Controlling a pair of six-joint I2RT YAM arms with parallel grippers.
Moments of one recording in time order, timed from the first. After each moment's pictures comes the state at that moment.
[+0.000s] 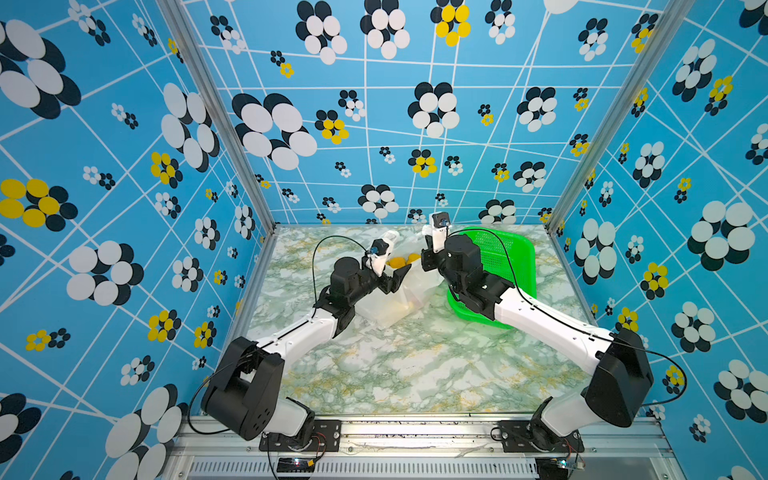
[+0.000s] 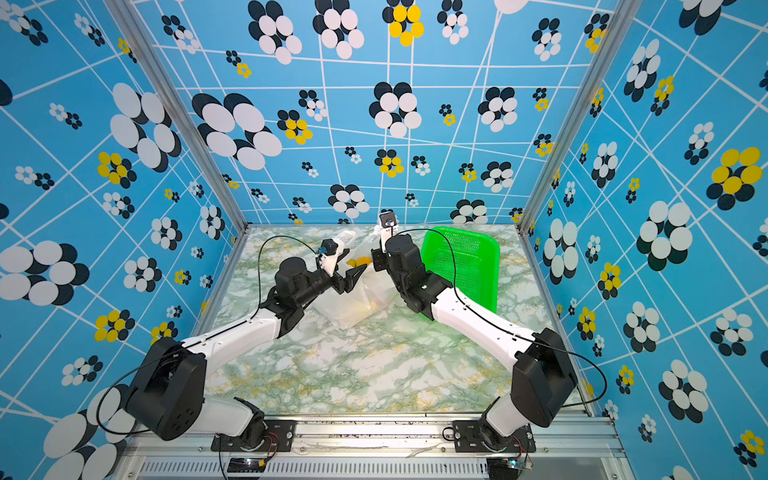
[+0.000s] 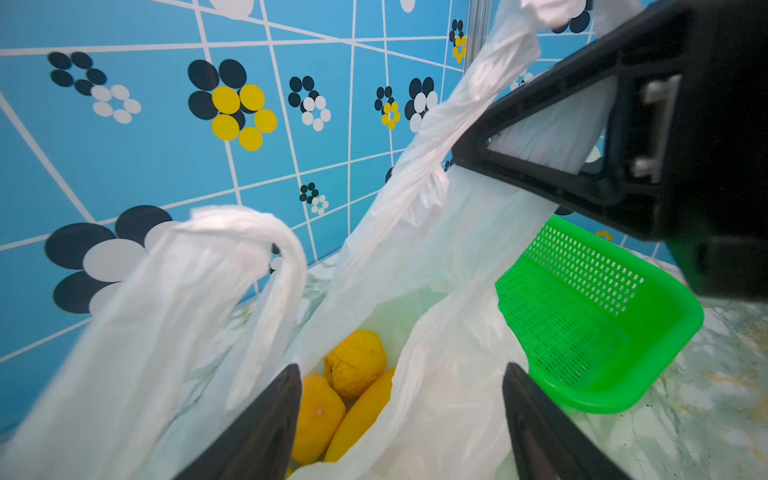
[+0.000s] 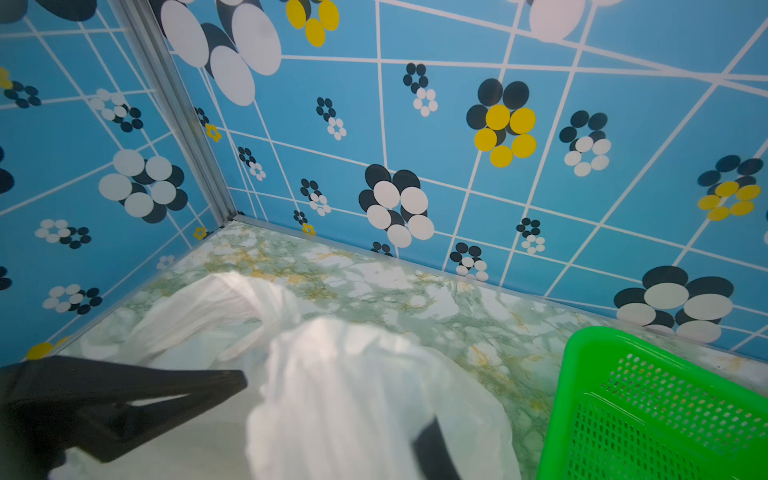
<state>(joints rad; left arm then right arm) -0.46 1.47 0.83 0.57 0.36 0.03 0.74 1.54 1.27 0.06 0.40 0.07</state>
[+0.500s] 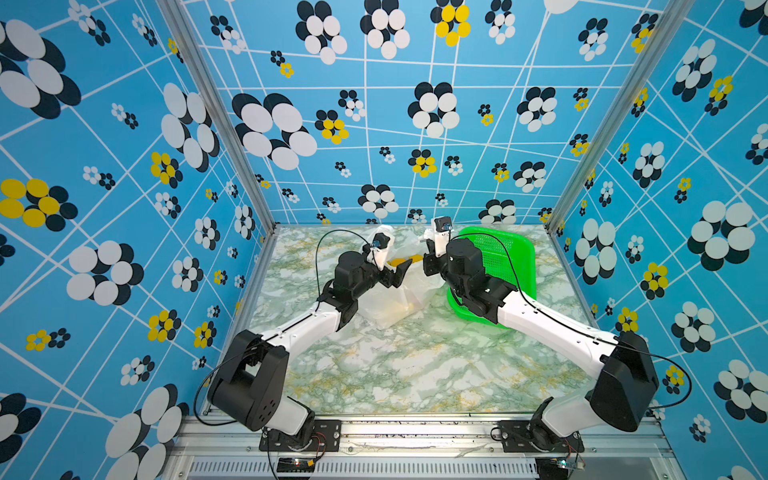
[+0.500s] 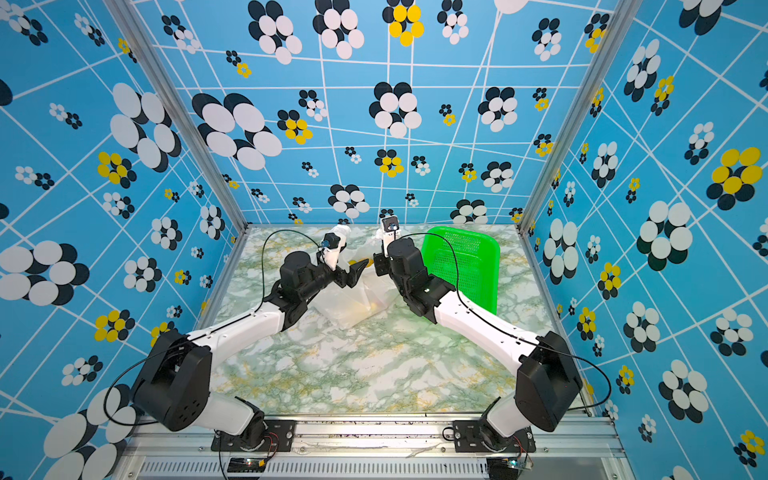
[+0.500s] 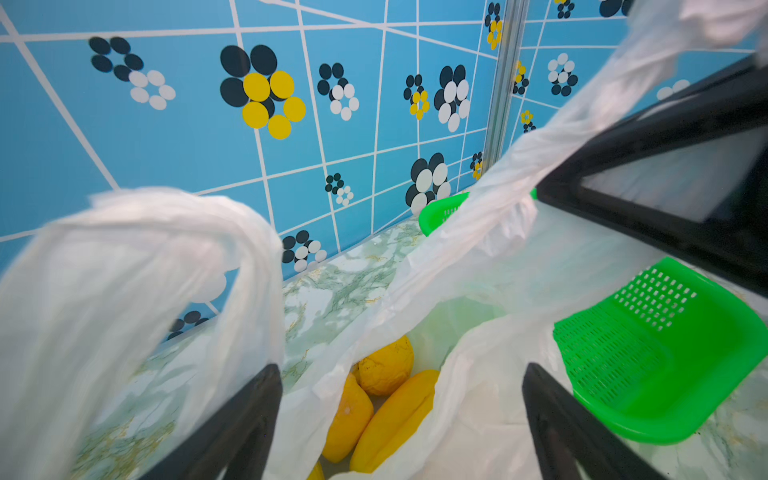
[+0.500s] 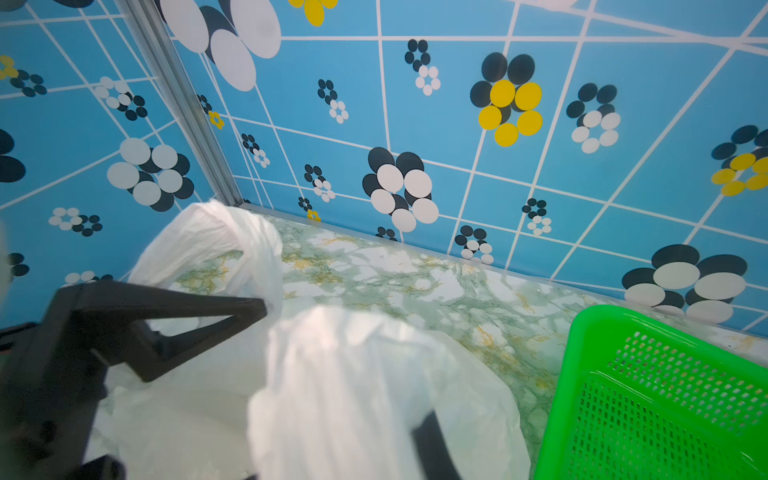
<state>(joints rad) -0.46 1.45 0.83 0.53 0.26 0.05 0.74 1.51 1.23 0.04 0.40 0.09</state>
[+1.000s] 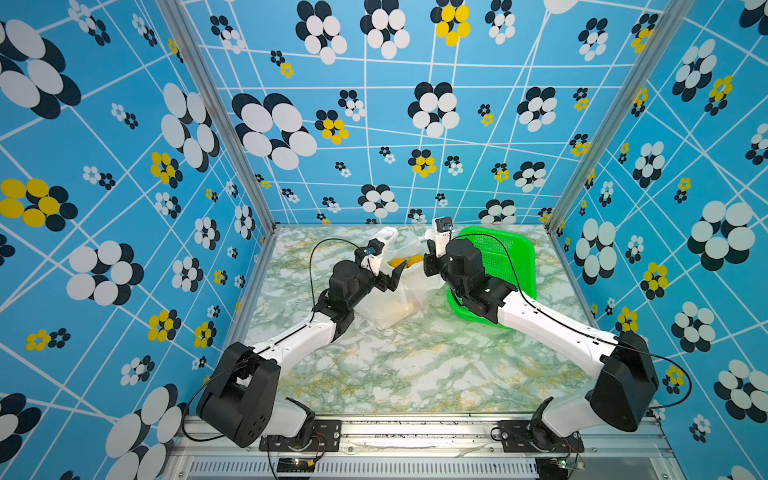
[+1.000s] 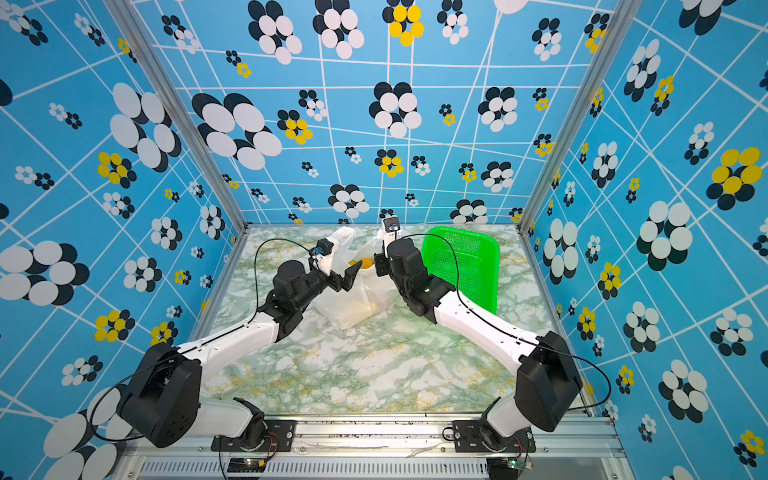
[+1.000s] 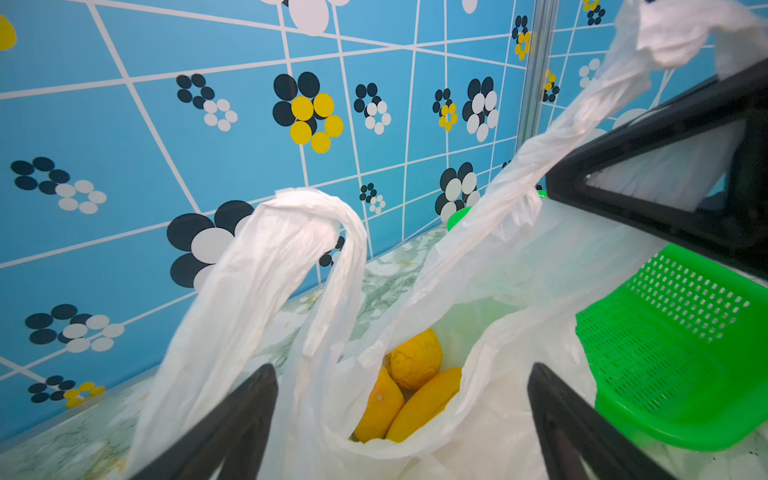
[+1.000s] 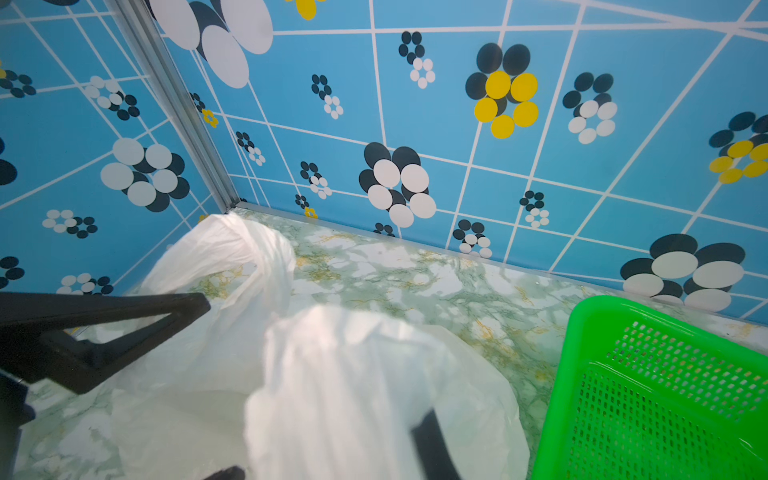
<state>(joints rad) -0.47 1.42 0.79 0.58 0.15 0.08 0.74 1.51 1.22 0.03 0.40 0.12</state>
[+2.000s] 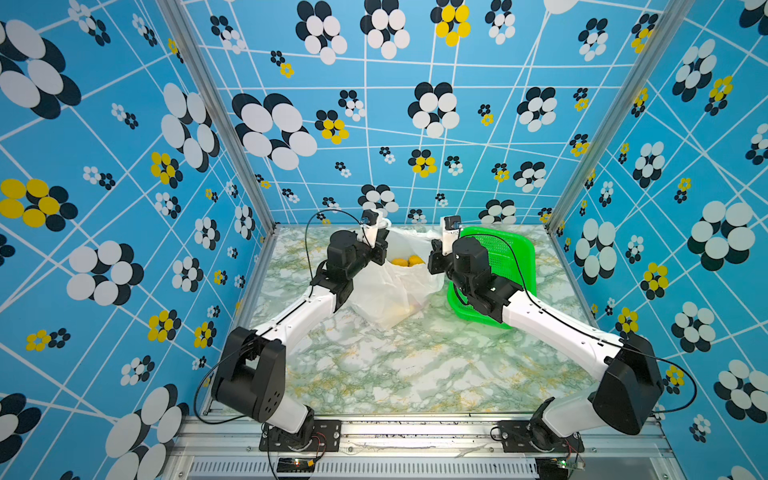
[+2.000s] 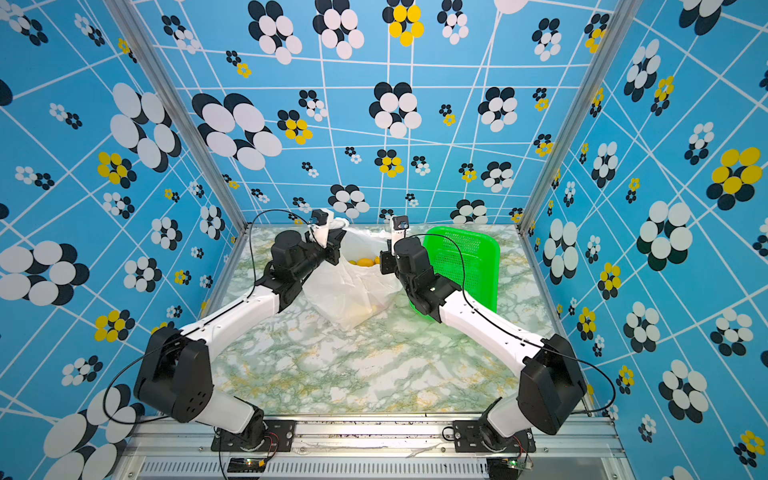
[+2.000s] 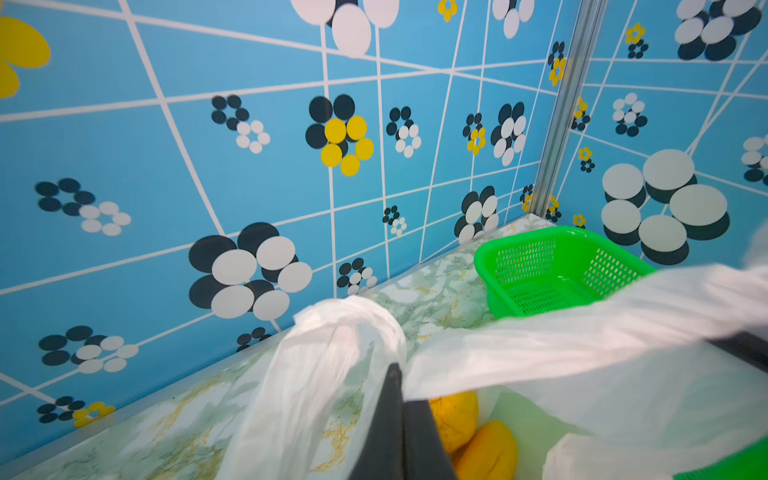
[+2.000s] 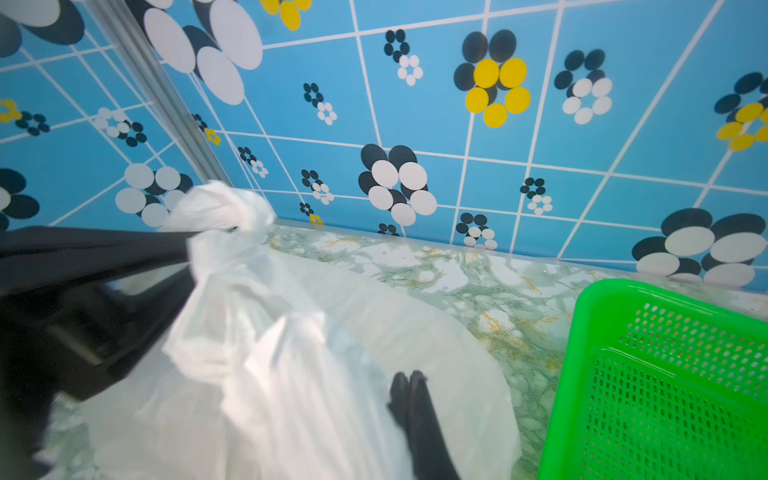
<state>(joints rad) -0.37 1.49 1.06 0.39 0.23 0.02 0.67 1.50 1.23 0.02 0.35 0.22</state>
